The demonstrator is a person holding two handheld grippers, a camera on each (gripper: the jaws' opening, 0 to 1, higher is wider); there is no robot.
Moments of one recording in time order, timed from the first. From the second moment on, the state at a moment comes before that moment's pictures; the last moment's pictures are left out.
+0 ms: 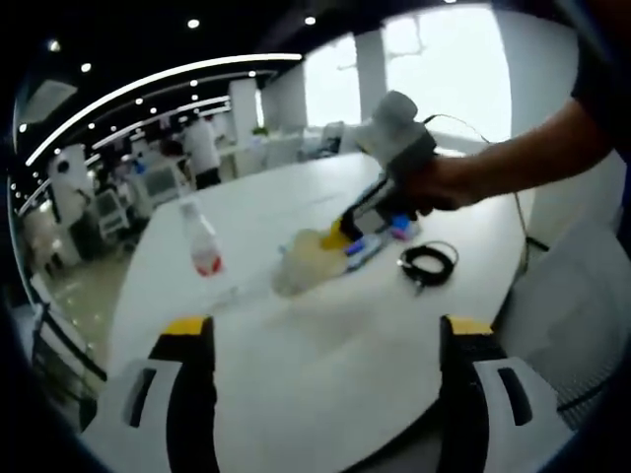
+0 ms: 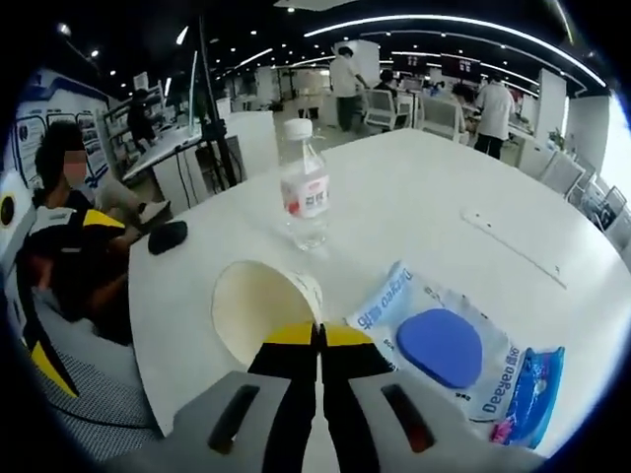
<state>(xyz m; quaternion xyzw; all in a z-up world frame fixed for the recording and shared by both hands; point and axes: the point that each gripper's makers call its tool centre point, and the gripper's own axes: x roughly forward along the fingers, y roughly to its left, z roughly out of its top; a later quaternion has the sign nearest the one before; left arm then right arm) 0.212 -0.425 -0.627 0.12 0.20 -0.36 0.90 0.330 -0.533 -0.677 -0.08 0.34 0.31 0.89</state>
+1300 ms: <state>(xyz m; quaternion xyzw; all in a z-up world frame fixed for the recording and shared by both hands) 0.200 -0.434 -0.633 0.17 0.20 -0.38 0.89 0.379 -0.551 -0.688 -0.02 0.48 0.26 0.84</state>
